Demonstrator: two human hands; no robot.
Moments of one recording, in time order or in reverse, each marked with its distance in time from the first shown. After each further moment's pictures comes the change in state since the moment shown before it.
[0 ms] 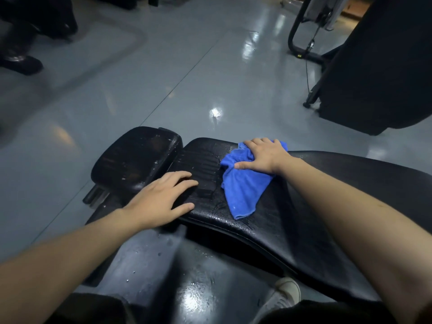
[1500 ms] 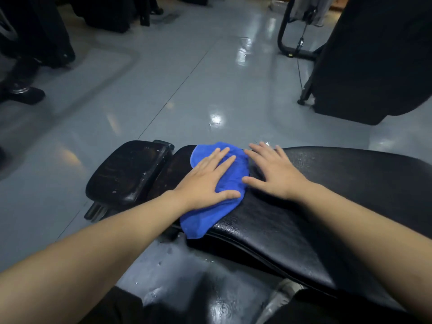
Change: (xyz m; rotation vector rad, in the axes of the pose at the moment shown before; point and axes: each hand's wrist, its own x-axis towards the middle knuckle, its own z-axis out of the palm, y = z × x) left_hand 0.104 0.088 0.007 -0.071 -0.007 0.094; right_hand -0.099 0.021 0.011 0.196 0.282 -0.107
